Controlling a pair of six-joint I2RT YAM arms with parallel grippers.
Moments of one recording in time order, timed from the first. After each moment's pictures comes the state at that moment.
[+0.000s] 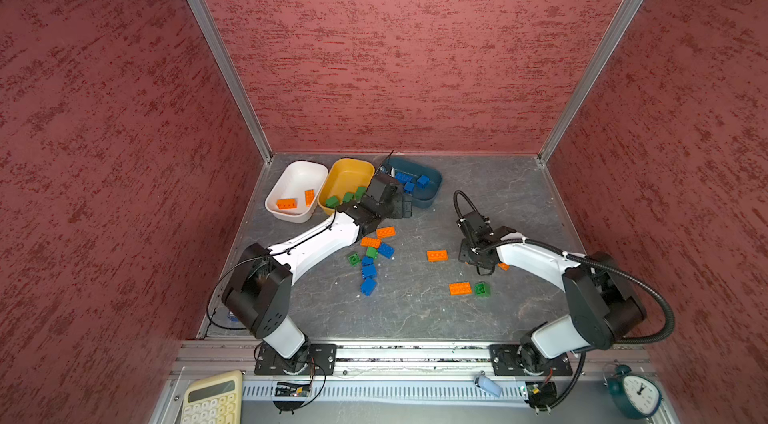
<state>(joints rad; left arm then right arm) -0.64 1.60 1.20 -0.26 -0.20 -0.42 0.48 1.53 0.82 -0.56 0.19 0.76</state>
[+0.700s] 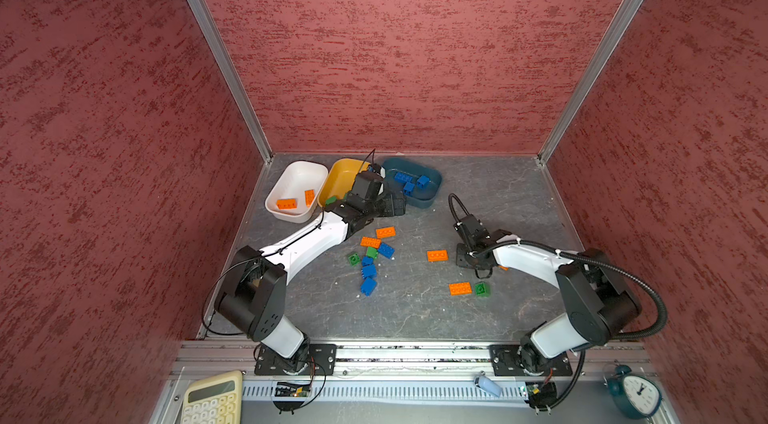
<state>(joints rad) -0.53 1.56 1.13 -0.21 0.08 -0.51 0.51 1.55 0.79 -0.49 0.13 0.62</state>
